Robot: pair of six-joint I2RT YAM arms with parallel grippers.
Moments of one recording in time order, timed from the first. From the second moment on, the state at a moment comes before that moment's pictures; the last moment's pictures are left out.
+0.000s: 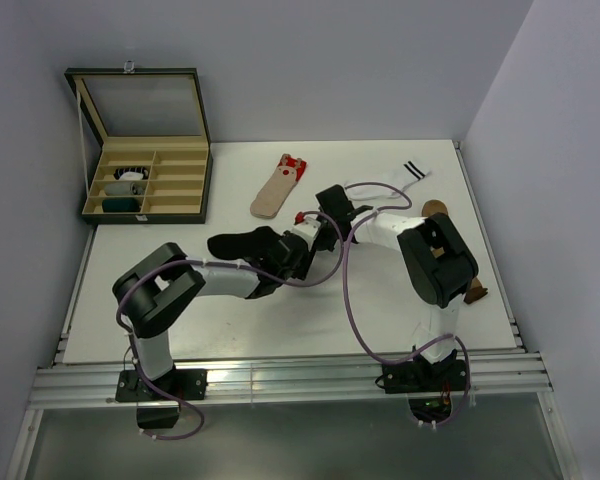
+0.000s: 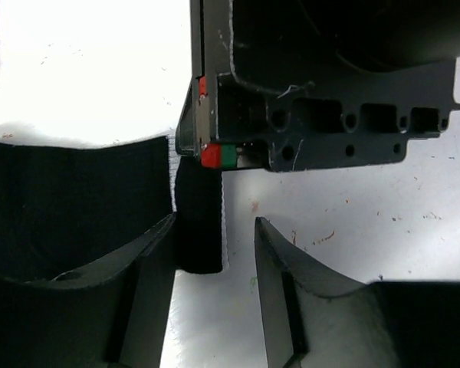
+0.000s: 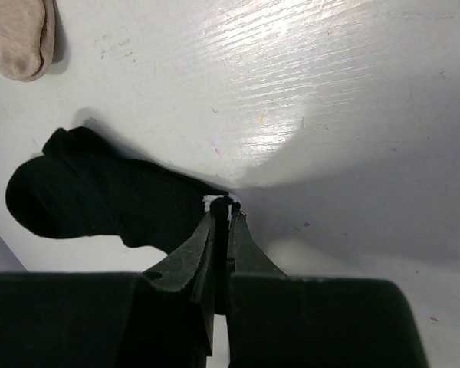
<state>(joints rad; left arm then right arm) -0.92 1.82 0.90 0.30 -0.33 -0.22 0.52 1.89 1.14 -0.22 -0.10 1.01</state>
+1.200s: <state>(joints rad) -0.68 1.79 0.94 0.11 0.10 -0.58 0.49 1.60 0.84 0.10 -0.10 1.06</state>
